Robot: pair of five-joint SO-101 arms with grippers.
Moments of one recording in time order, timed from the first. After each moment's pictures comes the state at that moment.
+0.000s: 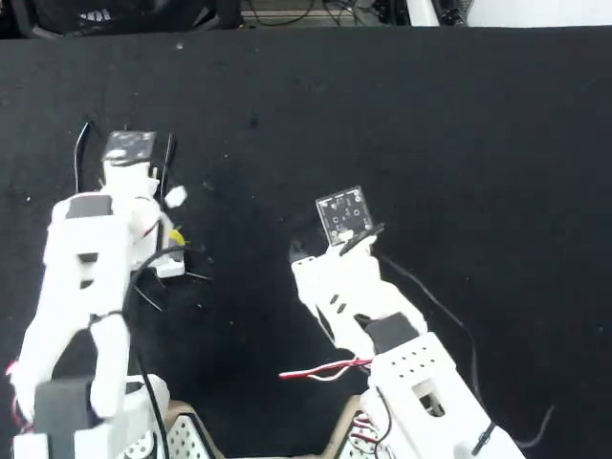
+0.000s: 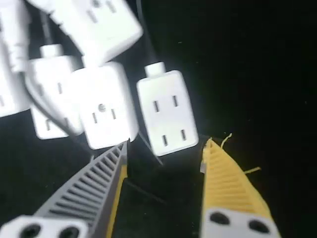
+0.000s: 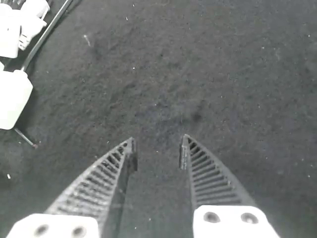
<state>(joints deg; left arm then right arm) -11.8 -20.9 38.2 64.7 -10.2 -24.4 -58.4 84.4 21.6 -4.5</state>
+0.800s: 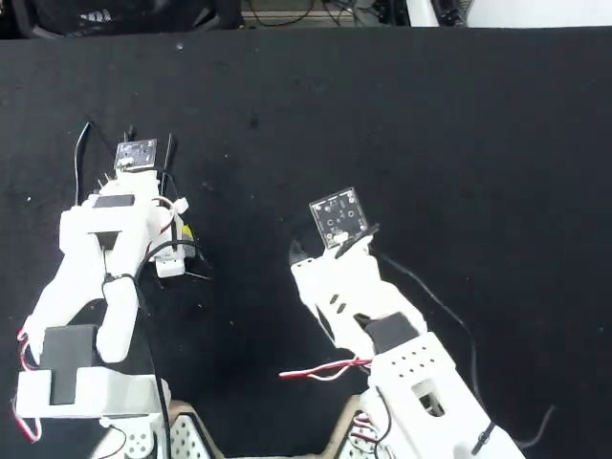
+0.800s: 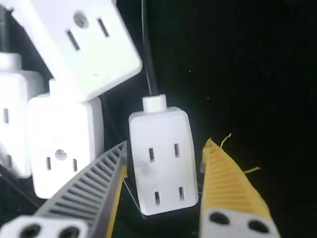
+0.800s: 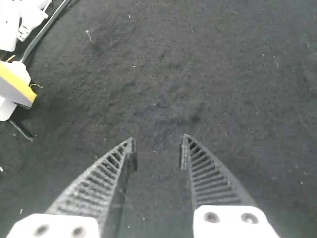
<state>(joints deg) -10.0 -5.1 38.6 50.8 0.1 -24.4 -58.4 84.4 21.6 -0.8</state>
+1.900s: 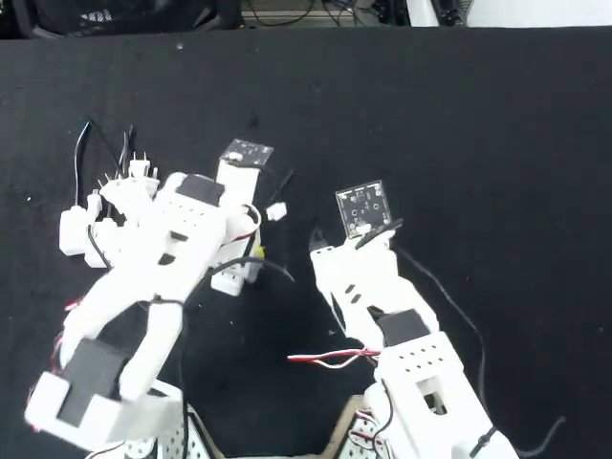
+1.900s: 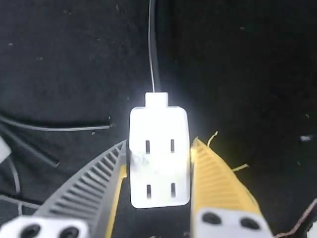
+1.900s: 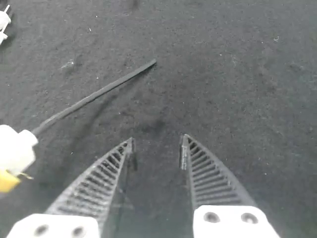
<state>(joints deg) 14.8 -9.9 25.8 75.1 -0.6 -17.4 -58.4 84.4 20.0 -0.7</state>
